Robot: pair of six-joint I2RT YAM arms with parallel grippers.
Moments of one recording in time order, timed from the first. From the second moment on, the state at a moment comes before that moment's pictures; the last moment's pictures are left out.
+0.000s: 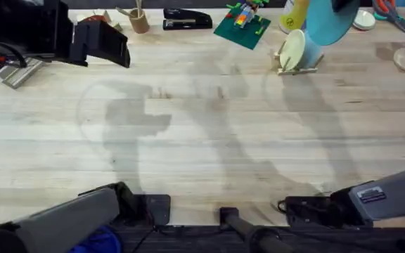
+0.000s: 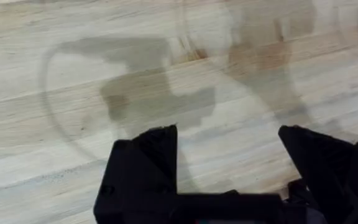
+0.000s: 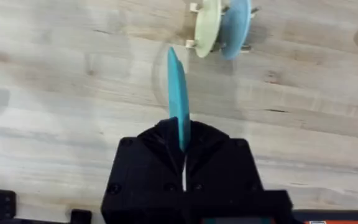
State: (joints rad) left arm 0.30 1.34 1.56 -1.51 0.40 0.37; right arm 0.24 1.72 2.24 -1.70 0.11 0.07
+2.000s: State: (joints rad) left arm 0.30 1.34 1.56 -1.51 0.40 0.37; right arm 0.07 1.72 2.24 -1.70 0.13 0.04
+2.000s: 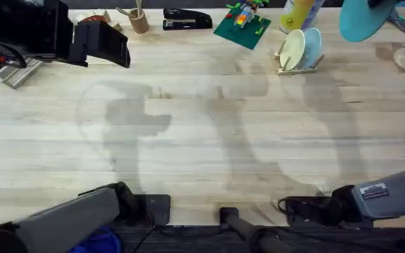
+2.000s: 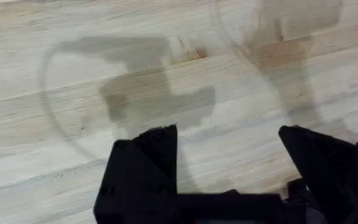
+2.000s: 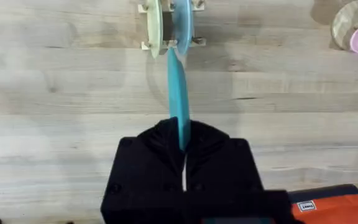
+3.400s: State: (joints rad) left arm 0.30 1.34 1.56 -1.51 0.40 0.37; right arm 0.11 1.72 1.98 -1.42 0.19 0.04
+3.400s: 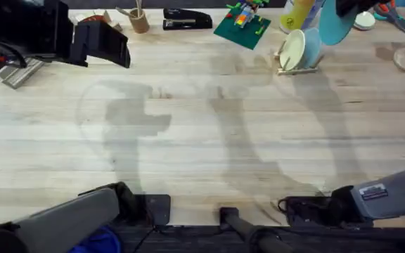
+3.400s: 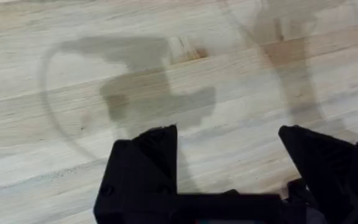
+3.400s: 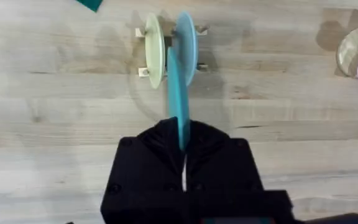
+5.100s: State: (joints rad) left arm 0.30 1.34 1.56 -1.52 0.40 0.37; right arm 0.03 1.66 1.61 -0.98 0.08 -0.01
